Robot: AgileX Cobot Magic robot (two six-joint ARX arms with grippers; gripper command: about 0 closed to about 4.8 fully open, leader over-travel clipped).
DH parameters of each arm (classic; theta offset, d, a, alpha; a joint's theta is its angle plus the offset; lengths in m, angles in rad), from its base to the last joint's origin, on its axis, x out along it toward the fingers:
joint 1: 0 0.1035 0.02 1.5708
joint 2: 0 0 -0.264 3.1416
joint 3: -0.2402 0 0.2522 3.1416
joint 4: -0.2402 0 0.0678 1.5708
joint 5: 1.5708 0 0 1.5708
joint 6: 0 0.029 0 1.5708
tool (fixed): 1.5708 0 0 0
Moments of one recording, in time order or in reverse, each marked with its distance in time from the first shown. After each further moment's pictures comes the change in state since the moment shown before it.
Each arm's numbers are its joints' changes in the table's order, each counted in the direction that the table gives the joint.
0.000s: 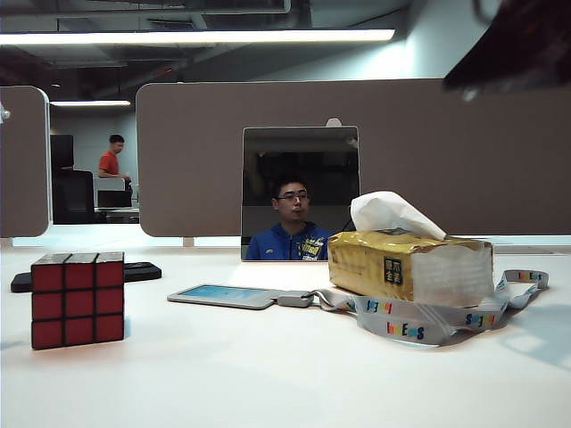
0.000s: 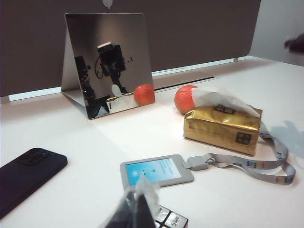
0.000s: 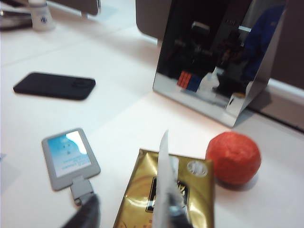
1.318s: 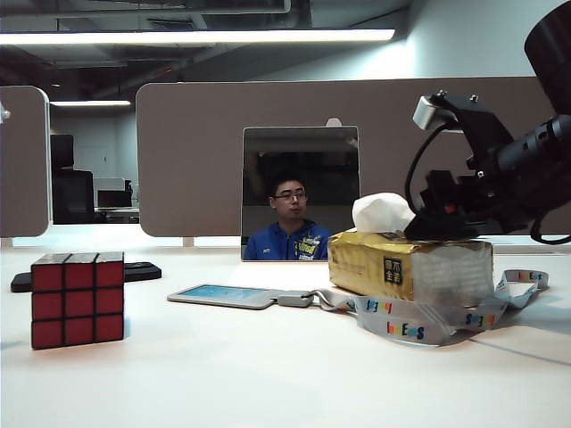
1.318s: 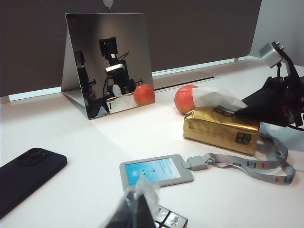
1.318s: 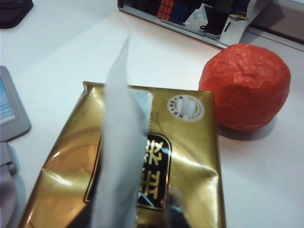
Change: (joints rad) left arm 0.000 0.000 0.000 0.000 0.000 0.000; right arm 0.036 -0.578 -0.001 0.391 0.144 0.000
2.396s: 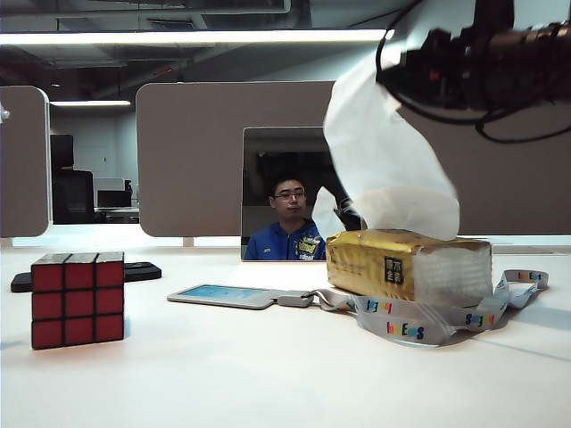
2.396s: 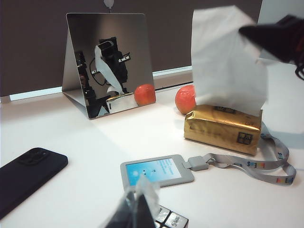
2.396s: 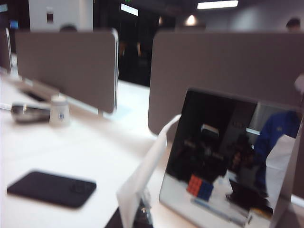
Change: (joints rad) left arm 0.000 0.000 0.000 0.000 -0.003 0.000; right arm 0.010 0.000 0.000 0.640 -0.198 0.121
